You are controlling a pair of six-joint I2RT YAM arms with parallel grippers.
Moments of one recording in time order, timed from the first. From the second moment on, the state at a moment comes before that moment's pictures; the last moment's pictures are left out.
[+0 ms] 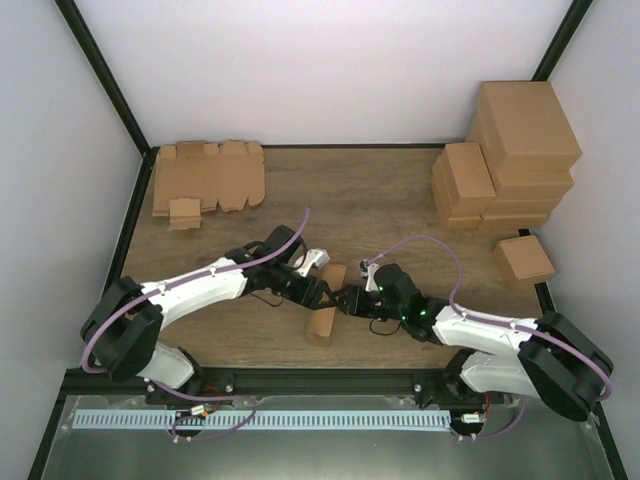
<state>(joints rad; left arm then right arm) -0.77 1.47 0.86 -0.39 0.59 -0.40 0.83 1.16 0.36 0.23 -0.27 0.94</state>
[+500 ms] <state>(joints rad) -0.81 1.47 0.97 -0.49 0.53 -0.38 0.83 1.12 0.36 0.20 -0.26 0.94</state>
